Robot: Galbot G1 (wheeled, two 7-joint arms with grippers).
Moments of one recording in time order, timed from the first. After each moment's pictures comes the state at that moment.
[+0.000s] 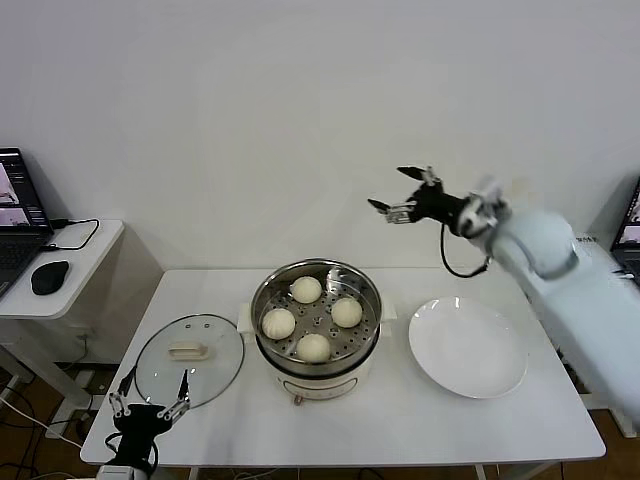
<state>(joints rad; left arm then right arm) 1.72 -1.50 -0.78 -2.12 0.11 -0.01 0.09 -0.57 0.82 0.20 1.76 0.59 -0.30 -0.30</state>
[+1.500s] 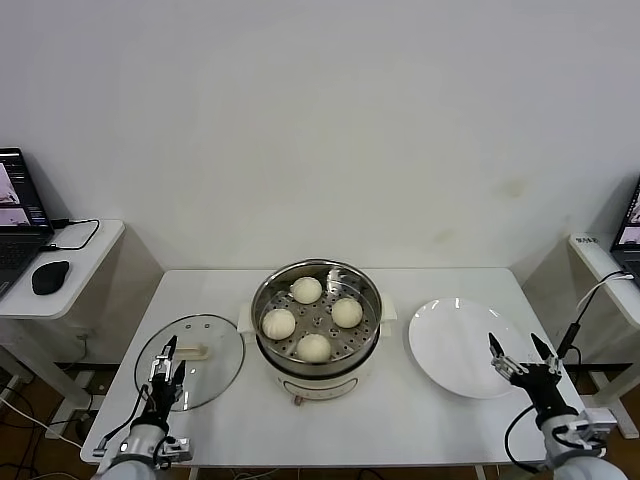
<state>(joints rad) 1.41 -1.18 -0.55 -1.66 1.24 0.06 -0.15 -1.54 1.25 0.87 1.92 0.51 -0.07 -0.18</state>
